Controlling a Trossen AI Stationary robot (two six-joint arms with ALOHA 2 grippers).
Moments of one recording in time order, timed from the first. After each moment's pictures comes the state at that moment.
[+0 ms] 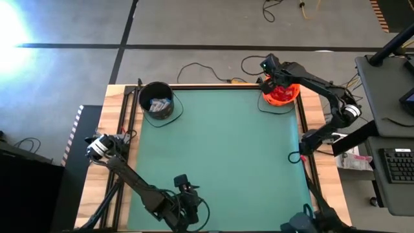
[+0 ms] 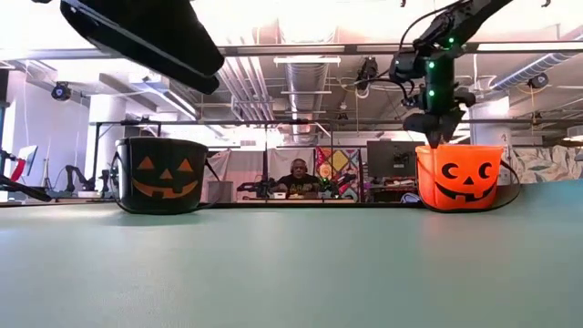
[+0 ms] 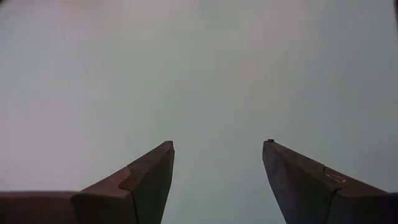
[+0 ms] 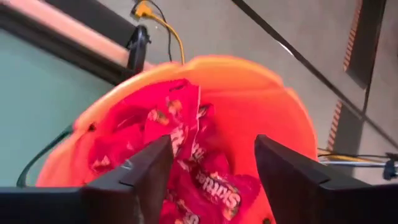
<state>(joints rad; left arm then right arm) -0.75 1.96 1.40 -0.55 -0.78 -0.82 -0.91 1.51 1.22 -0.90 0.52 0.03</state>
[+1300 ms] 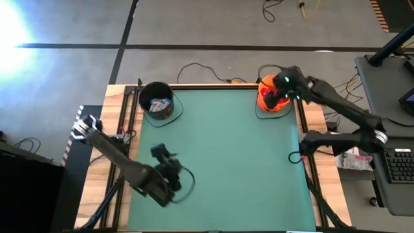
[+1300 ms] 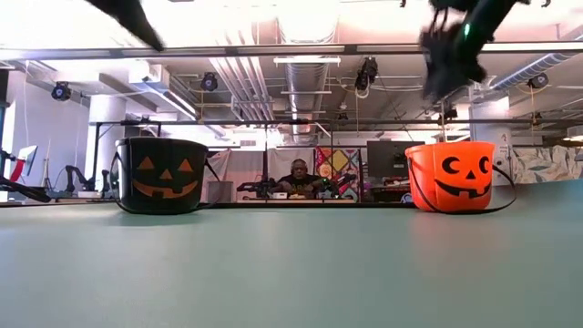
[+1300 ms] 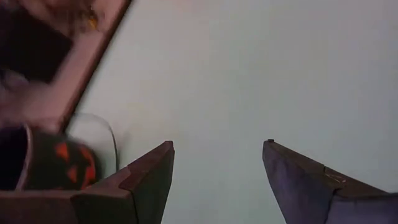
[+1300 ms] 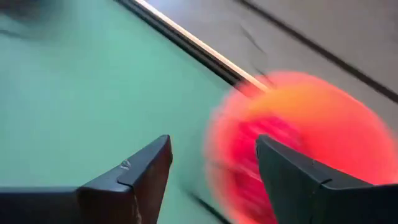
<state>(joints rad) -0.67 1.67 1.40 -1.20 -0.83 -0.89 -0.74 1.07 1.06 -0.88 0.13 0.08</state>
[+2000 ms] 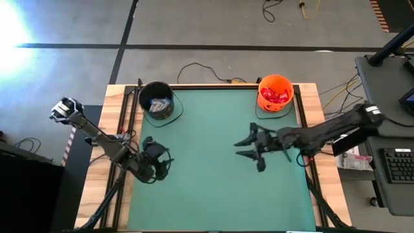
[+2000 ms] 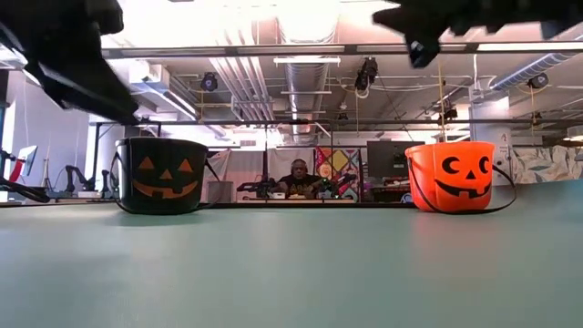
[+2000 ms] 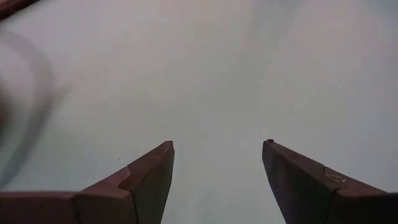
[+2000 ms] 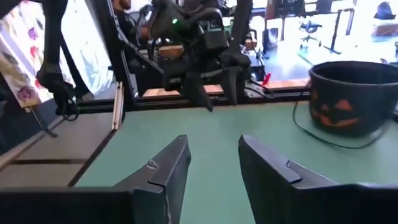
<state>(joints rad) -0.63 1.13 0.65 -0.57 -0.76 -0.98 0.22 1.05 0.51 0.45 0.11 0.12</state>
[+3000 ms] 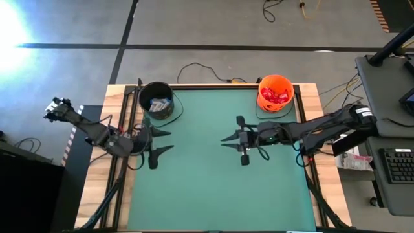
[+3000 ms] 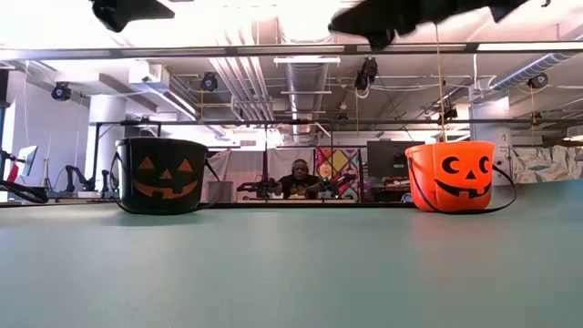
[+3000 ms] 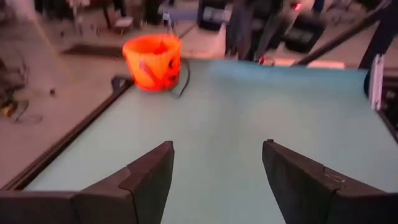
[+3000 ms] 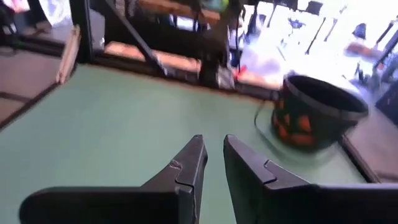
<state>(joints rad) -0.52 0.83 0.73 -0.32 -0.75 -0.29 0.12 1.29 0.78 0.28 0.08 -0.19</state>
